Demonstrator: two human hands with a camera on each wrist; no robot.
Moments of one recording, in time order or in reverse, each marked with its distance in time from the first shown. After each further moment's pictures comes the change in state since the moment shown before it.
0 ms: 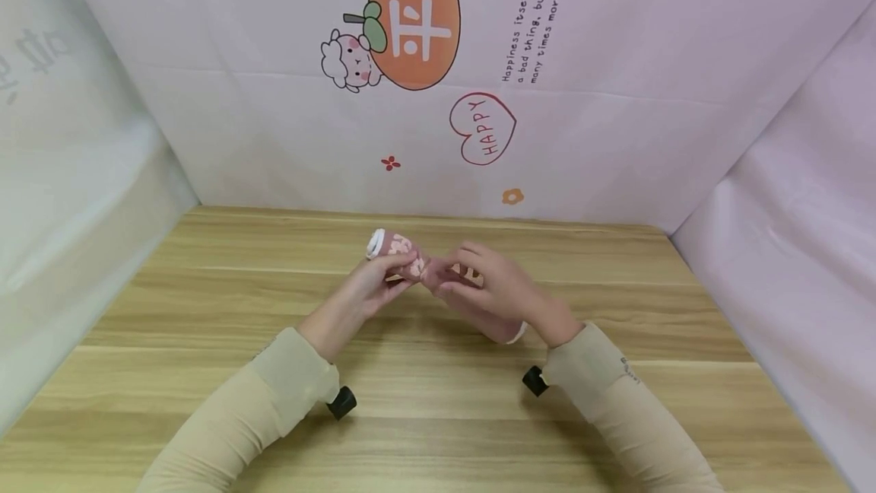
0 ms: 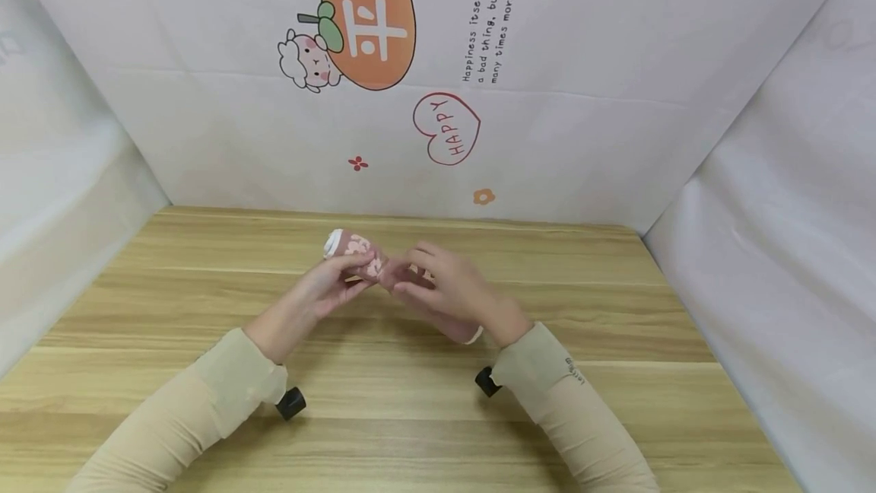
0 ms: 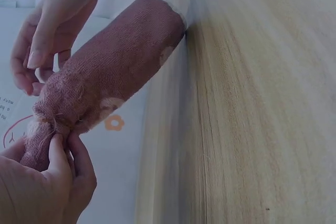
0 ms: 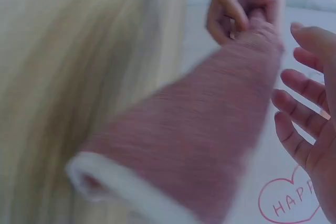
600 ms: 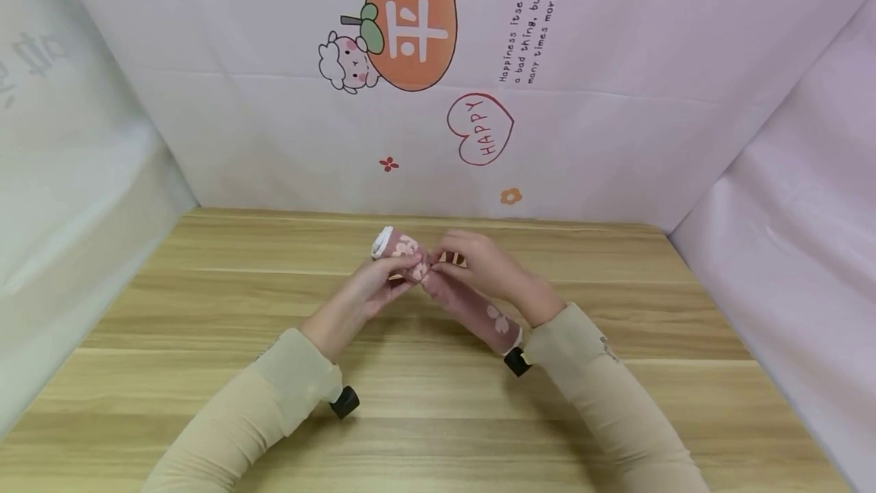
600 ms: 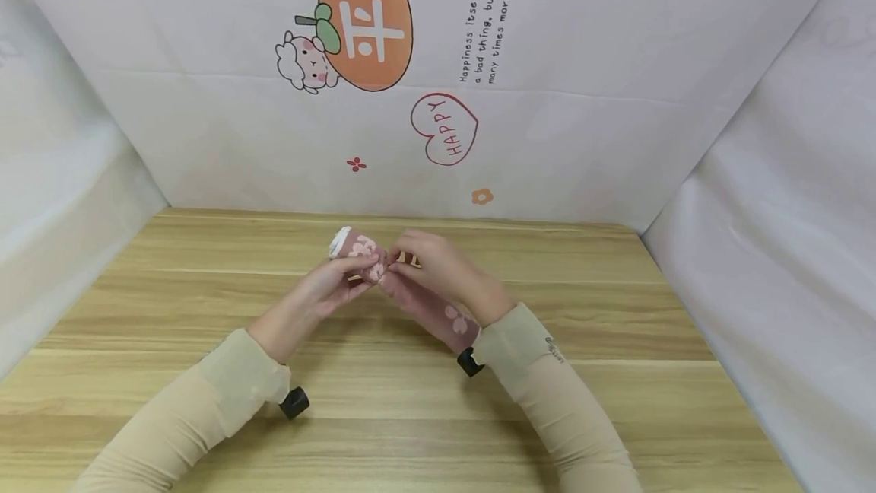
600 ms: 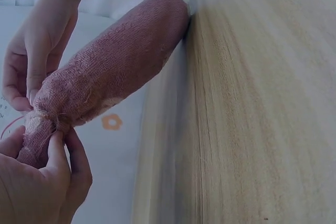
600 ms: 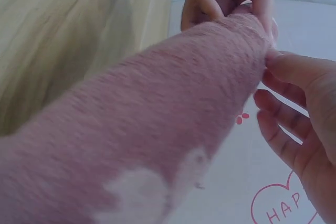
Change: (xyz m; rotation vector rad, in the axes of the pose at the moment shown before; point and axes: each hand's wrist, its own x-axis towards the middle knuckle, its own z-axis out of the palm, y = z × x) left_hand 0.003 -0.003 0.004 0.058 -0.013 0.016; right_hand 0.028 0.004 -0.003 0.002 -0.113 0.118
